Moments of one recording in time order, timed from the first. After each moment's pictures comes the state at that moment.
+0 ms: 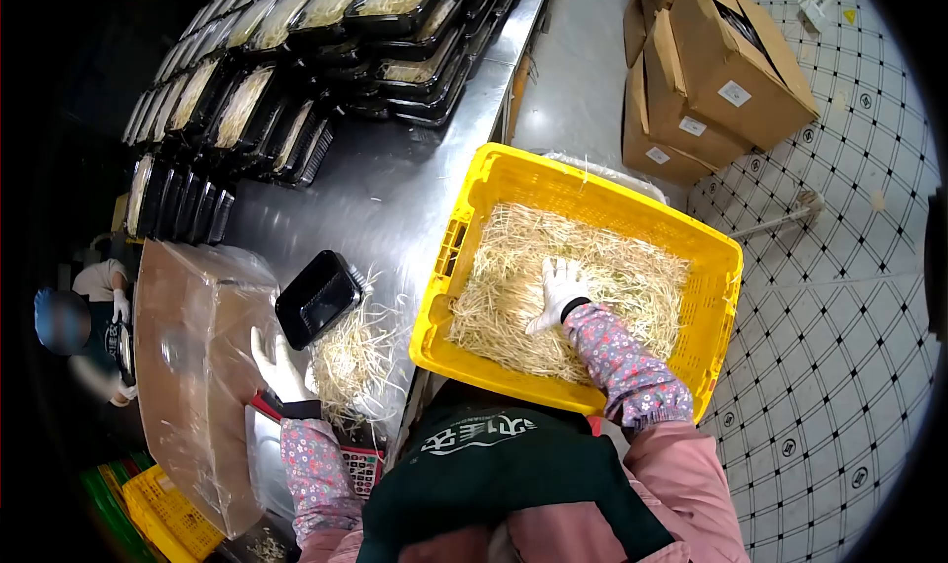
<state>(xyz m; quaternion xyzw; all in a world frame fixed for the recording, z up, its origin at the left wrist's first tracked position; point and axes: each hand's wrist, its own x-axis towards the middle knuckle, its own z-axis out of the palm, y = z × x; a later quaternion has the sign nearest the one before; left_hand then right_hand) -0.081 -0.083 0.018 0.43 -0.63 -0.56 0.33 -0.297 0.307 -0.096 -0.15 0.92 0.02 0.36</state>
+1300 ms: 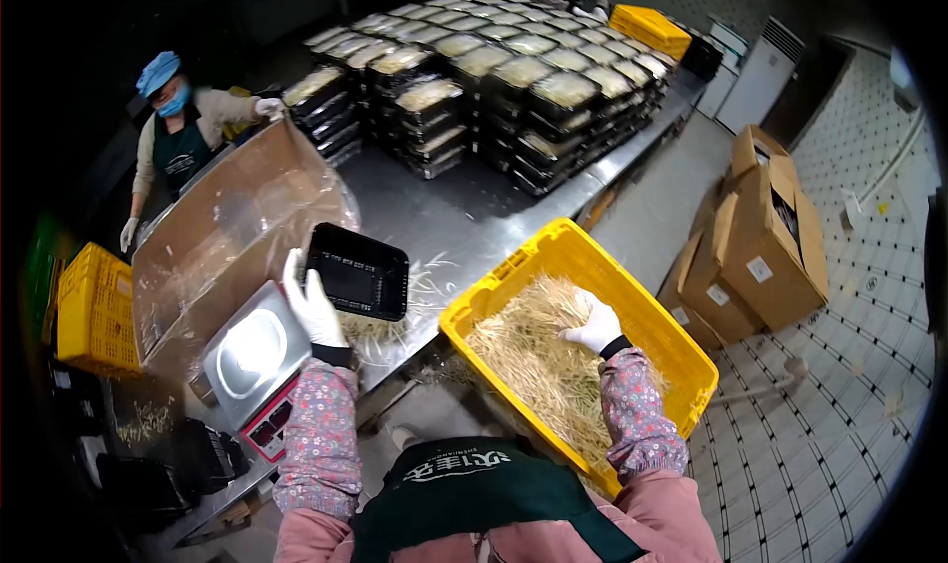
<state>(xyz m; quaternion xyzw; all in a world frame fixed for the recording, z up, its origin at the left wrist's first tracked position) -0.009 -0.013 0.069 0.32 -0.60 -0.41 0.61 -0.293 0.342 0.039 -0.35 0.86 -0.32 0.18</state>
